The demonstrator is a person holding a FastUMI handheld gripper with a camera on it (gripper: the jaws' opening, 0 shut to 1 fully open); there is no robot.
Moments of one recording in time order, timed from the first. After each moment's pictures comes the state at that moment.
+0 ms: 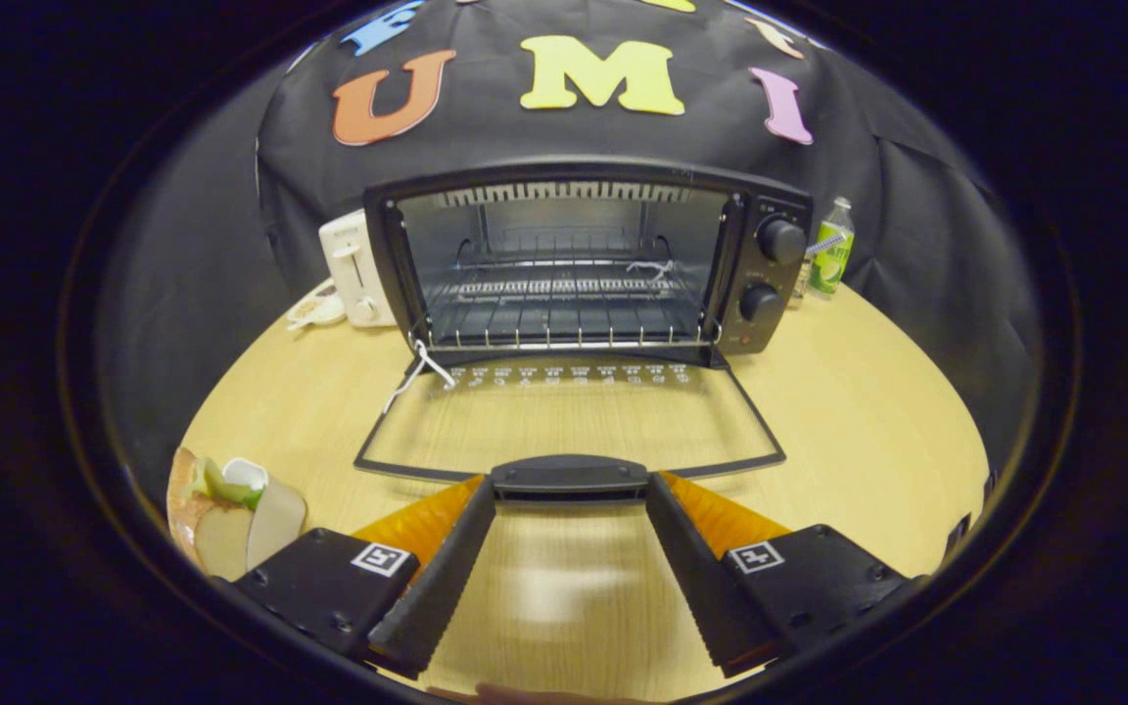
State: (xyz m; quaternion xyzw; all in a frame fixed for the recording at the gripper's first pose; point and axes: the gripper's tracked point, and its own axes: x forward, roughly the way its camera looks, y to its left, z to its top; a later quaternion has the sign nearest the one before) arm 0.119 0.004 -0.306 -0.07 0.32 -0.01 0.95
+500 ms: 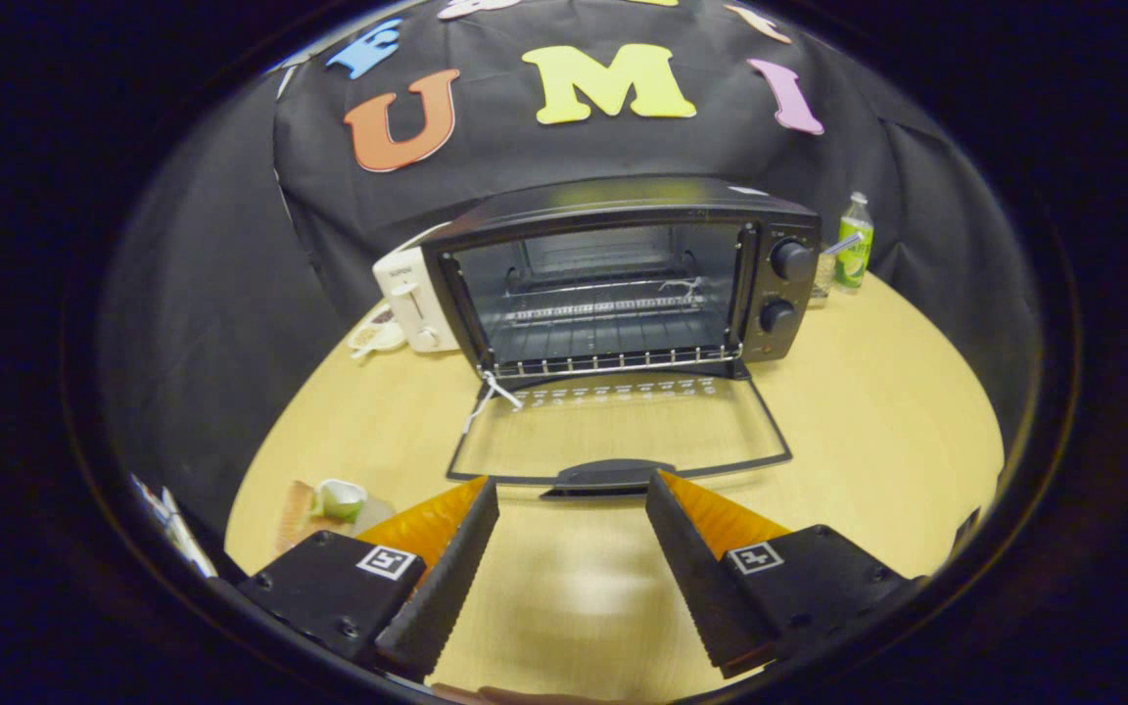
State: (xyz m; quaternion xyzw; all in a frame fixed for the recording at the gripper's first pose) arm 0.080 0.048 -0.260 0.01 0.35 0.06 0.93
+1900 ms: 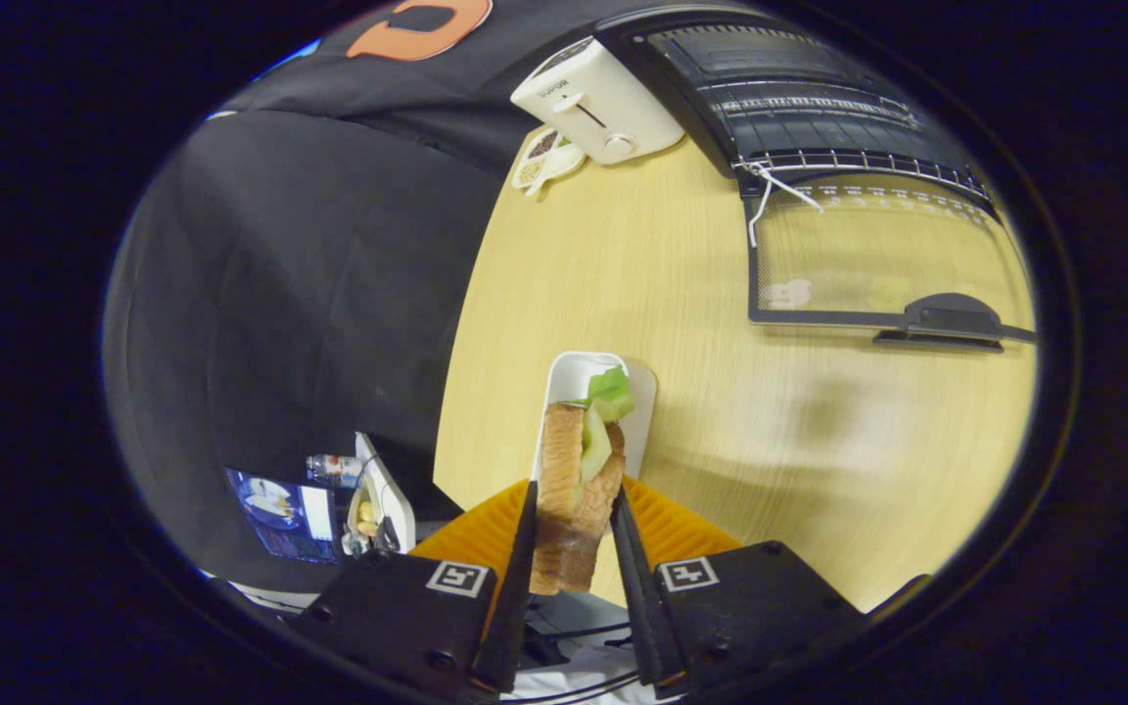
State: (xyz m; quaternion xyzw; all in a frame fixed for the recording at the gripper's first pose) arm 0.003 0.189 -0.301 0.14 0.62 0.26 0.72
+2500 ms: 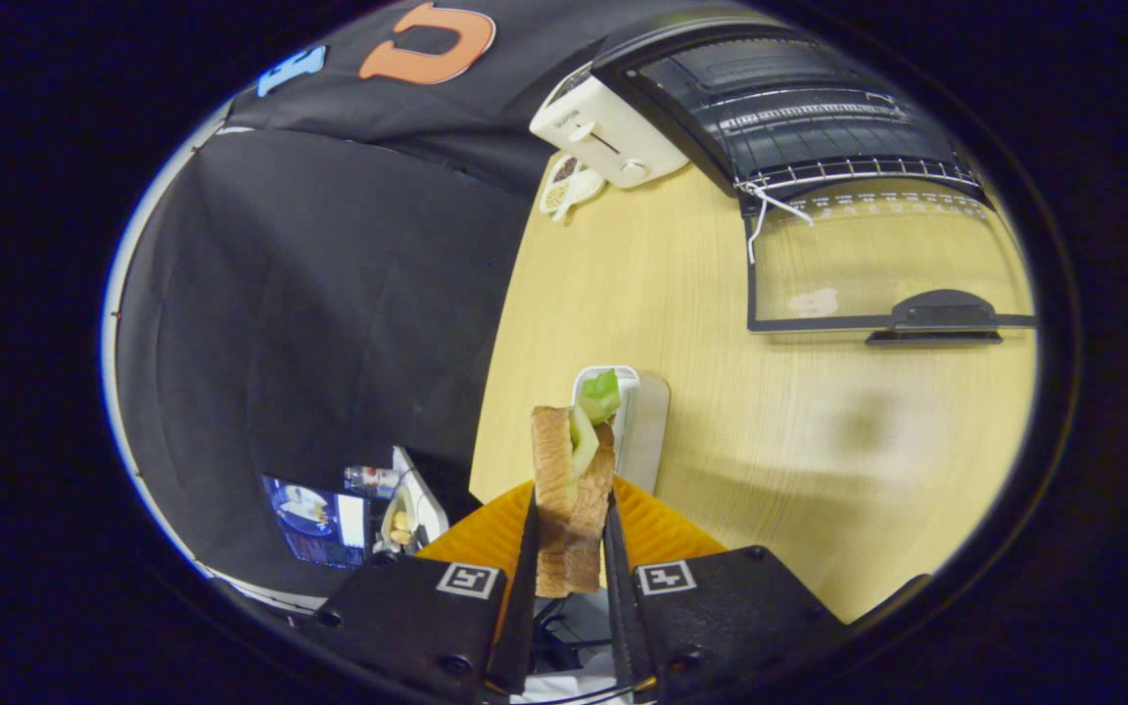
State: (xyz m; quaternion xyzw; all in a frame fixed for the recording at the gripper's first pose) arm 0.005 0.179 -0.267 0.20 0.58 0.30 0.73
